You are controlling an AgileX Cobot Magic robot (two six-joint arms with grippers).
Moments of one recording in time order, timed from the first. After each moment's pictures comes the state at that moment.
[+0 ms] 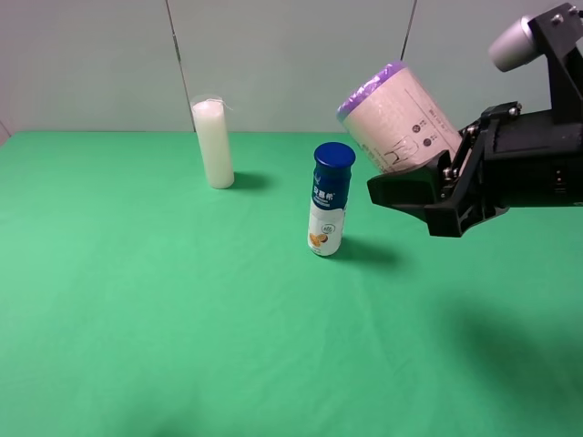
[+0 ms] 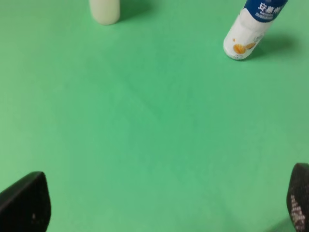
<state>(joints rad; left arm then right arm) -0.29 0.60 -0.80 -0.19 0.96 0.15 0.46 1.01 -0.58 0.98 0.43 -1.04</state>
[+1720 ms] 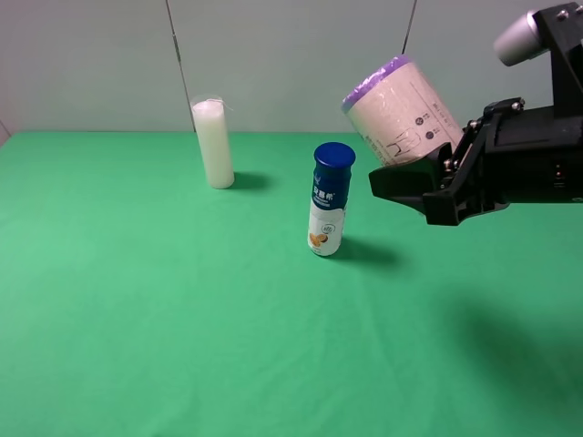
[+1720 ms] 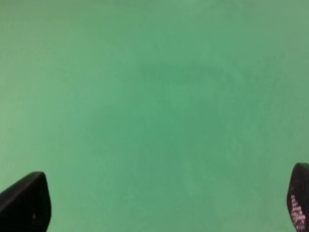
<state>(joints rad) -0.29 0.00 -0.48 0.07 1.06 0.04 0.46 1.01 -0.58 0.98 0.40 -1.00</state>
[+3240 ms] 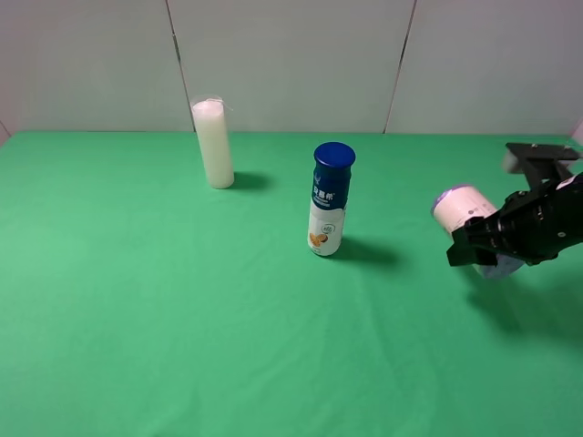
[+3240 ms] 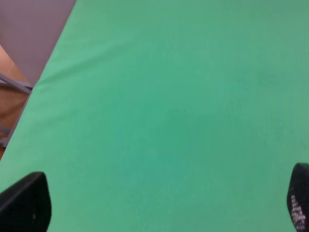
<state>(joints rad) 0.20 0.00 -0.48 0.07 1.05 0.04 0.07 1.43 -0.58 0.42 0.46 -0.41</state>
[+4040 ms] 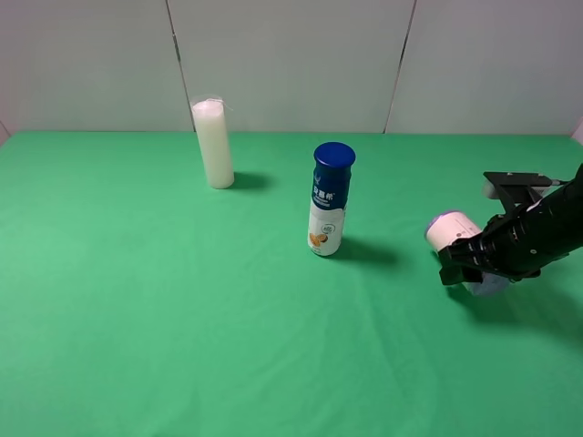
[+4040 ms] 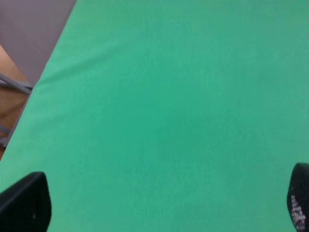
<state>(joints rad) 0.20 0.00 -0.48 0.07 1.05 0.04 0.07 1.61 -0.58 0.42 0.37 -0.41</state>
